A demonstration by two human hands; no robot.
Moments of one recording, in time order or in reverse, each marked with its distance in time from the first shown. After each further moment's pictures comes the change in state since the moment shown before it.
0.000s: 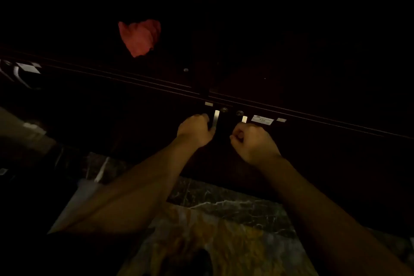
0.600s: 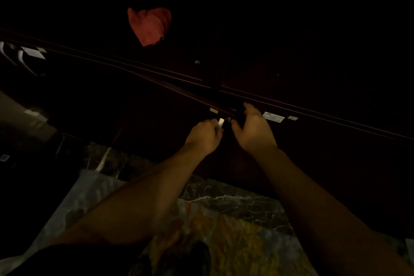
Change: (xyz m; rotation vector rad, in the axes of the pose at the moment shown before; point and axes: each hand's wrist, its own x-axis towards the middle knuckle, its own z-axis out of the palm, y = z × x) left_hand -0.035 -0.002 0.007 -0.224 0.008 0.019; right_hand 0.023 -0.027 0.020 0.172 0.214 0.041
